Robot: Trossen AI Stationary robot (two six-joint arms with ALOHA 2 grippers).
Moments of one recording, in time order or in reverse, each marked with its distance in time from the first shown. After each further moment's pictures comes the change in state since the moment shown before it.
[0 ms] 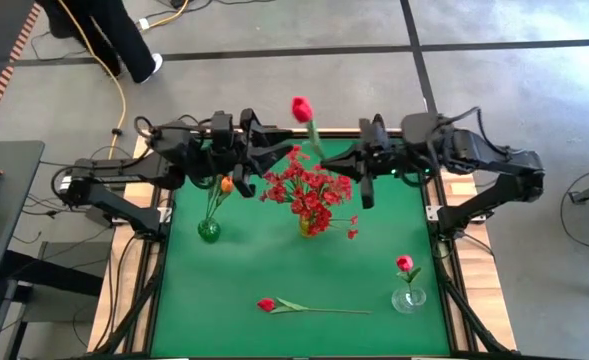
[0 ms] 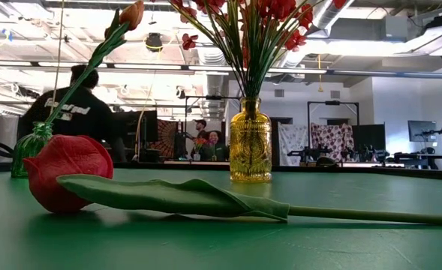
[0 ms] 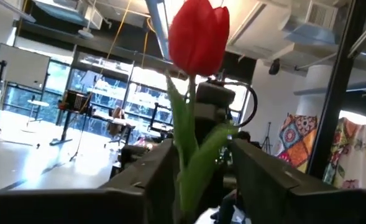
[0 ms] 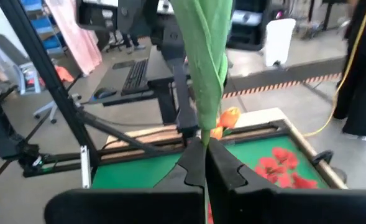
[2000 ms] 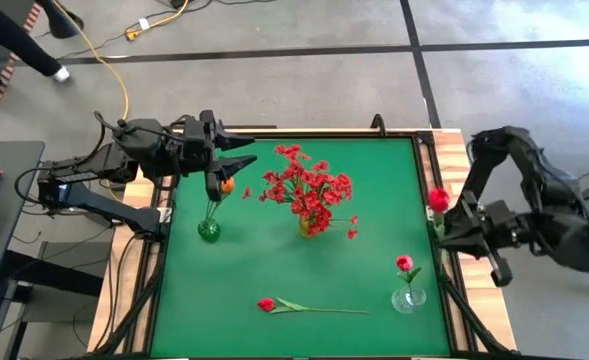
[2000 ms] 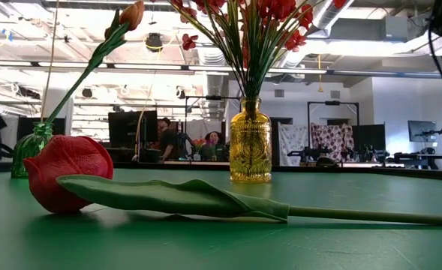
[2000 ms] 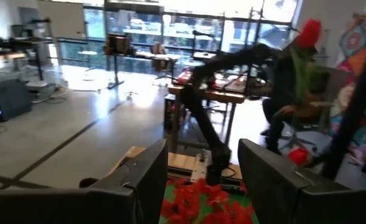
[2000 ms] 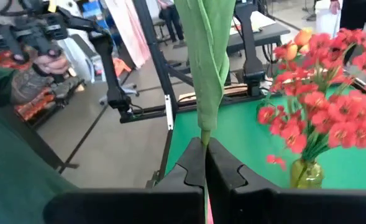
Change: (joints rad) left arm -0.001 -0.228 0.000 -0.598 -0.101 0.156; right arm 1.370 -0.379 -0.310 -0.480 1.115 0.709
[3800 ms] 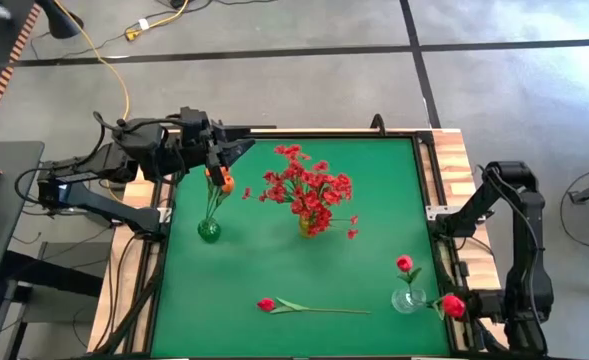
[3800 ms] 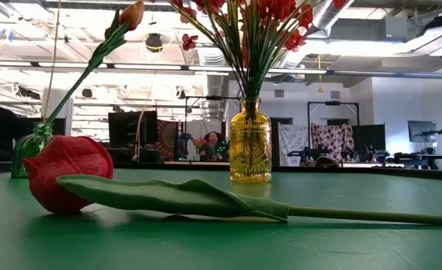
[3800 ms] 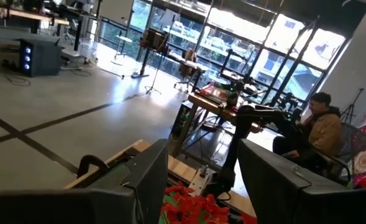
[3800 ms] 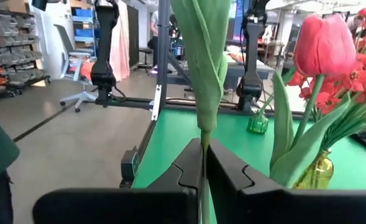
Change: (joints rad) left arm 0.000 0.000 0.000 0.011 -0.166 -0.278; right arm 0.148 0.430 -0.443 0.138 0.343 0.428
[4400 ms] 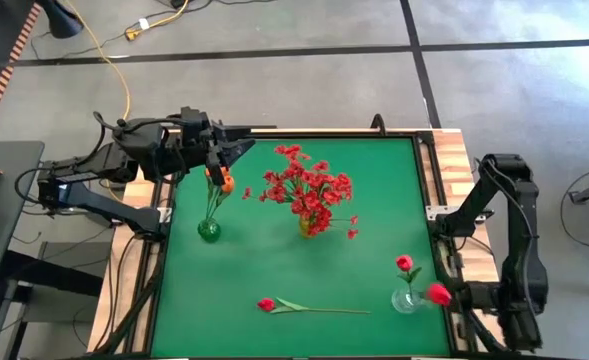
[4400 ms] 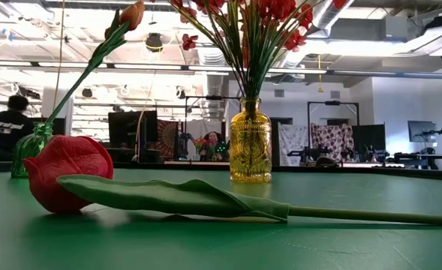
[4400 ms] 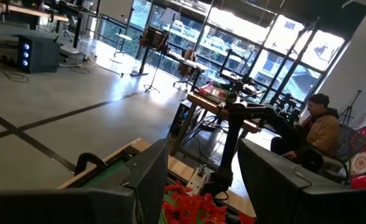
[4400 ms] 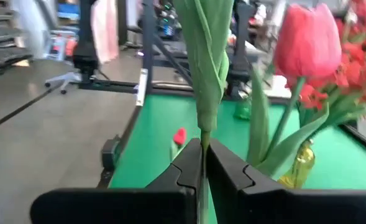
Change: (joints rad) left arm 0.000 0.000 0.000 -0.003 0.003 -0.019; right arm -0.013 -0.082 0.001 -0.031 -0.073 -0.086
